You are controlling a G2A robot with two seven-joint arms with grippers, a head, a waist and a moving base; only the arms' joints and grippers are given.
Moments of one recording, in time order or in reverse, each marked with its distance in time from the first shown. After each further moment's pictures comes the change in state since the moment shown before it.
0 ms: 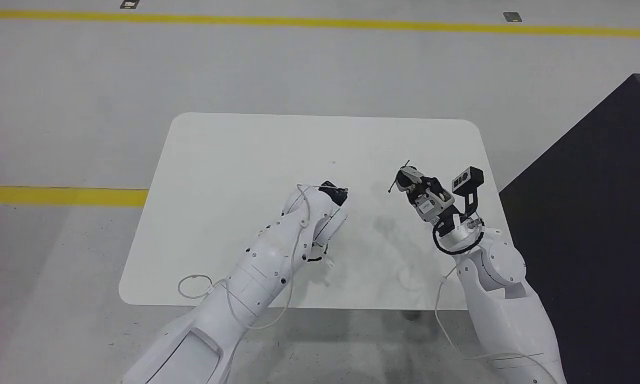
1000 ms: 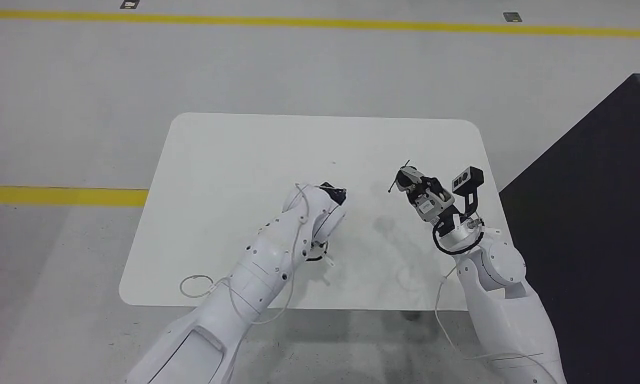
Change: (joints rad) left arm -0.007 -0.022 -0.026 0.052 -0.014 -0.010 -0.002; right arm 0.000 0.000 0.000 0.000 0.000 0.000 0.000
